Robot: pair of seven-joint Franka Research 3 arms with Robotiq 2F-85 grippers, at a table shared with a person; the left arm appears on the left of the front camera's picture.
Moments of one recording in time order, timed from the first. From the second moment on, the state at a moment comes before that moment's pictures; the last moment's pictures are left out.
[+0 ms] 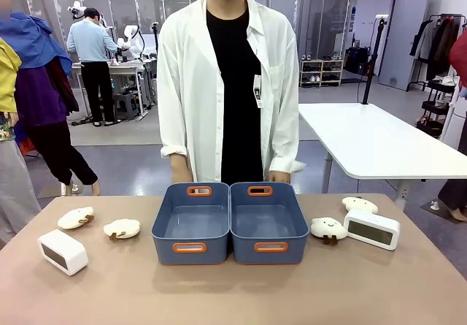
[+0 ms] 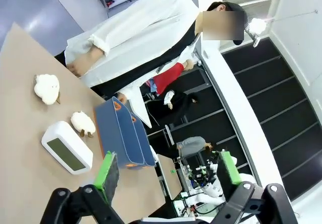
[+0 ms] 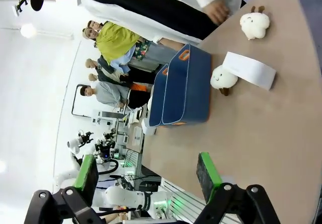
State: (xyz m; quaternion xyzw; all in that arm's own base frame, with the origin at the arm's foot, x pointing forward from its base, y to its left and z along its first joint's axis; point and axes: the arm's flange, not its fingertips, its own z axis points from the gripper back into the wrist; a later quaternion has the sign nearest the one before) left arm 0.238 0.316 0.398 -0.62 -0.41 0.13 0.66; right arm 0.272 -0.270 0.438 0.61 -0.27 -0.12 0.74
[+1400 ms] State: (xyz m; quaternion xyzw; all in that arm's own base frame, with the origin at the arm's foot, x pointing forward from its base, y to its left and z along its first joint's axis) left arm 0.235 0.316 0.397 -0.62 -0.40 0.13 0.66; right arm 0.269 -0.276 0.437 0.61 -0.27 -0.13 0.74
